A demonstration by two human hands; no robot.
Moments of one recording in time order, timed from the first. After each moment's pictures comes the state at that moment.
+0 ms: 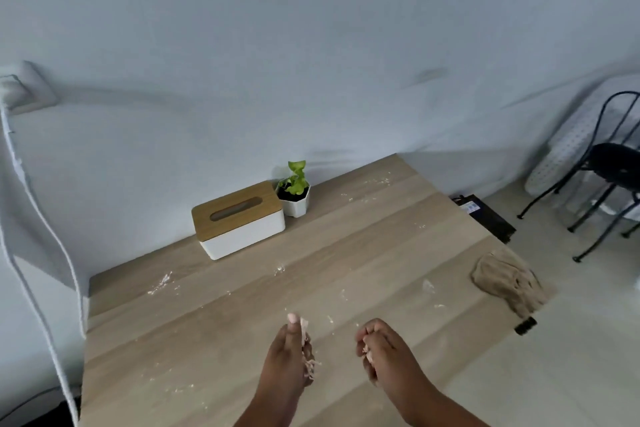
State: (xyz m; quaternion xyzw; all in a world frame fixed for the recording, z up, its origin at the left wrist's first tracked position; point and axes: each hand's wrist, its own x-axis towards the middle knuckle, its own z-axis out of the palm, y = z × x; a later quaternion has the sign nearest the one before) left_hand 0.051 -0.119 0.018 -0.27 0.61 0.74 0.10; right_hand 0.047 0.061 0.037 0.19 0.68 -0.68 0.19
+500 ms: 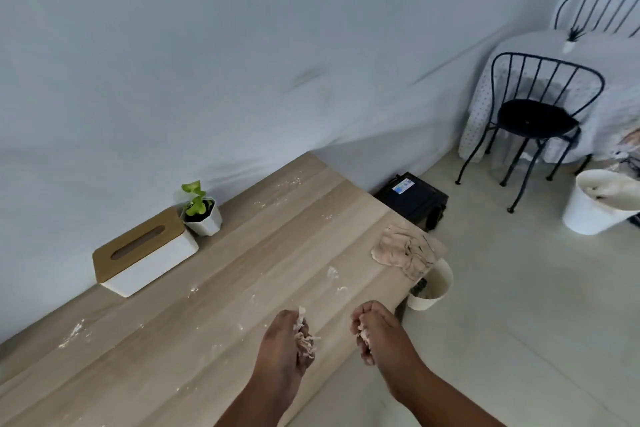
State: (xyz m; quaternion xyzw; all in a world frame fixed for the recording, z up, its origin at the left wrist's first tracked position) left_hand 0.051 0.082 0.053 -0.31 0.56 0.75 0.18; right_hand 0.082 0.256 0.052 0.26 0.58 -0.76 0.13
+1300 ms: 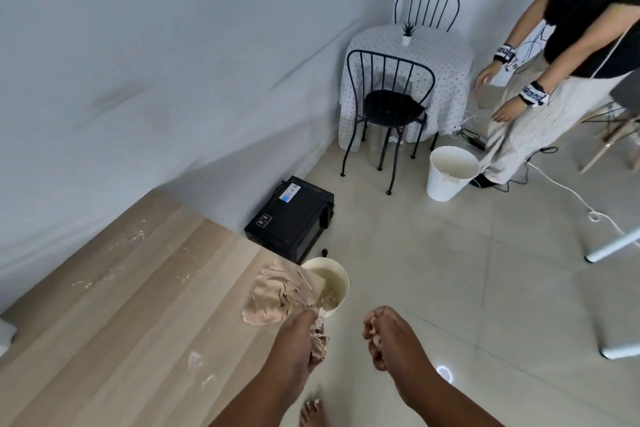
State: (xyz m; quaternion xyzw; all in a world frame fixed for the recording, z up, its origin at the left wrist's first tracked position) left_hand -0.034 0.346 0.022 -0.17 0.63 0.64 0.41; right_hand 0.070 0.492 0.025 0.44 0.55 -0.71 0.00
